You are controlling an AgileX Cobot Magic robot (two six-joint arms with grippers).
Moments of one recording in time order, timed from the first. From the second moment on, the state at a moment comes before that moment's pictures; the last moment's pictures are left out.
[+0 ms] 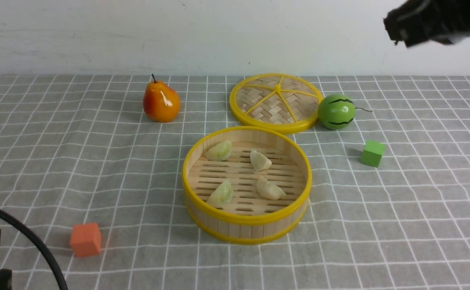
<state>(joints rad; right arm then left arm) 0.47 1.19 -1.41 0.06 0.81 -0.15 -0.44 0.57 -0.52 0.45 0.65 -0.52</state>
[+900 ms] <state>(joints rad) 0.47 0.73 0.02 0.18 -0.34 -0.15 -0.44 0.57 -0.52 0.44 0.65 -0.52</state>
